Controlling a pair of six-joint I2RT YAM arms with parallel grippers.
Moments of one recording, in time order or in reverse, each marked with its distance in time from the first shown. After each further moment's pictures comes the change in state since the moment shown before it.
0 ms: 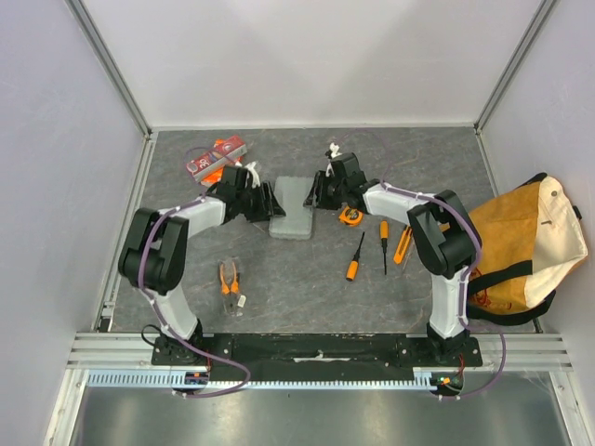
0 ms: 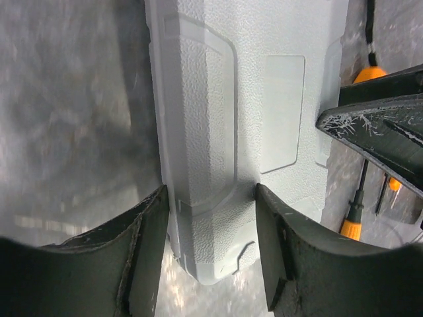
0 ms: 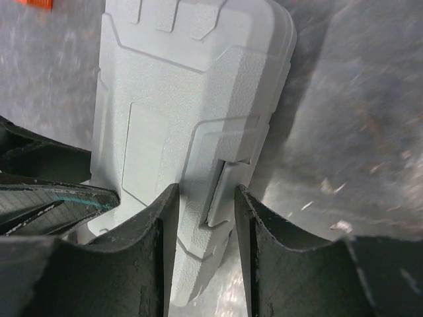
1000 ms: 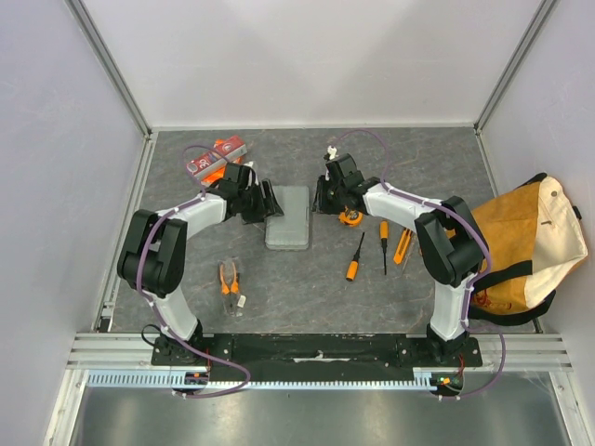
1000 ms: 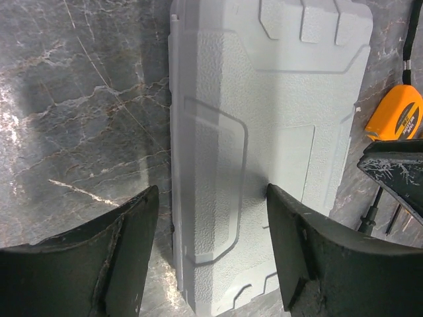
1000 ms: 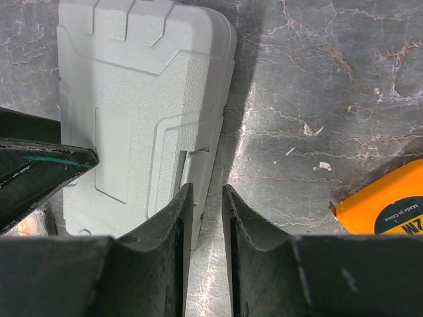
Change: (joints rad) left arm -0.016 -0.076 -0.017 -0.117 -0.143 -0.068; right arm 0.050 -0.094 -0.008 -0.193 0.092 -0.034
